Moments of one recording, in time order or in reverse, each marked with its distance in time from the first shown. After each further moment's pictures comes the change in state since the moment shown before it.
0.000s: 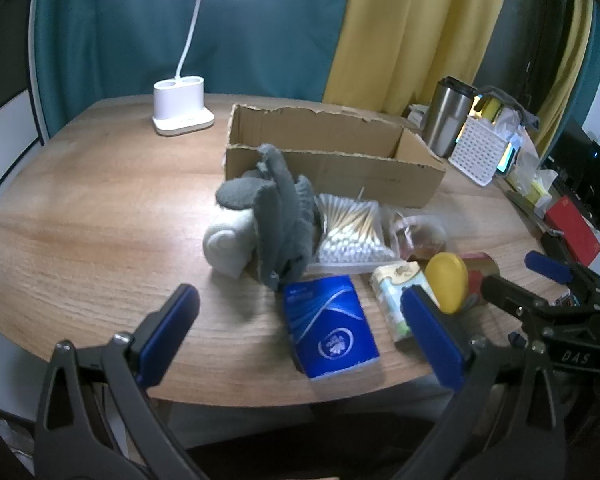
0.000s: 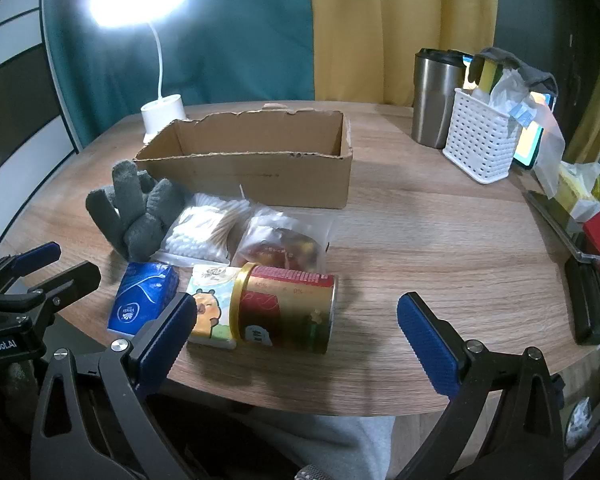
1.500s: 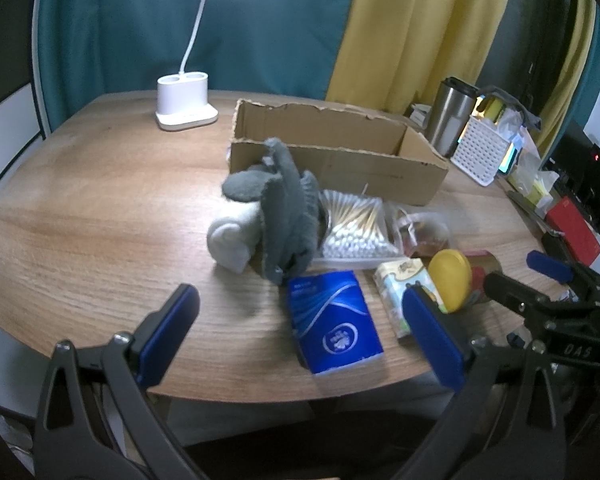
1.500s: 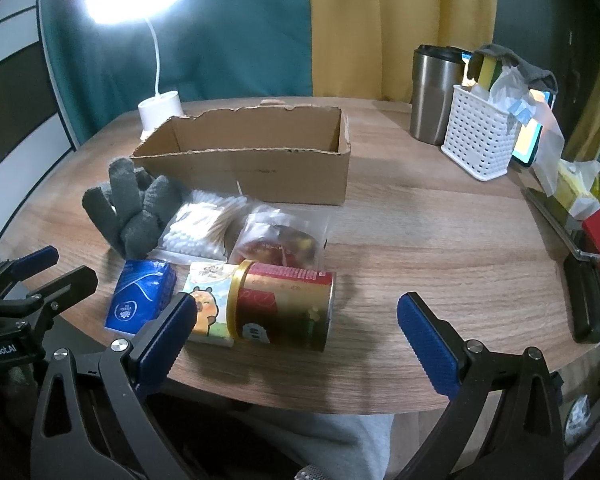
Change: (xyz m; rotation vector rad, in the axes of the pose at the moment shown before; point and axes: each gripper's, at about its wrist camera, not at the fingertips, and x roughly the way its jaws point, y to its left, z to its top) left arm 0.001 0.004 -0.004 -0.012 0.003 0.000; right arm 0.003 0.000 0.000 0.006 0.018 -0.004
